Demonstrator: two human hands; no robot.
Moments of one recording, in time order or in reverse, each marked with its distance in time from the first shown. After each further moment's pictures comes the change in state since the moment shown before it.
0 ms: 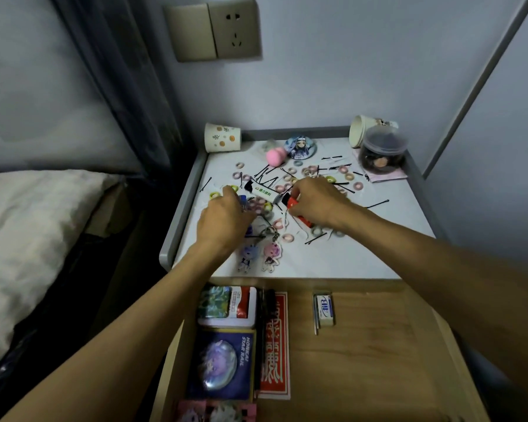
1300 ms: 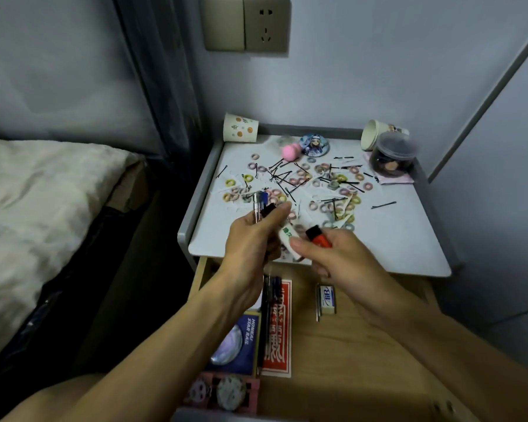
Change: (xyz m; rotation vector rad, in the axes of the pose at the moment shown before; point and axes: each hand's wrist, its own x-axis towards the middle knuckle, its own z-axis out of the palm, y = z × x) left_hand -0.106 0.032 -0.043 -1.418 -0.274 -0.242; right_hand -0.159 -0.059 -0.013 0.909 -0.143 0.102
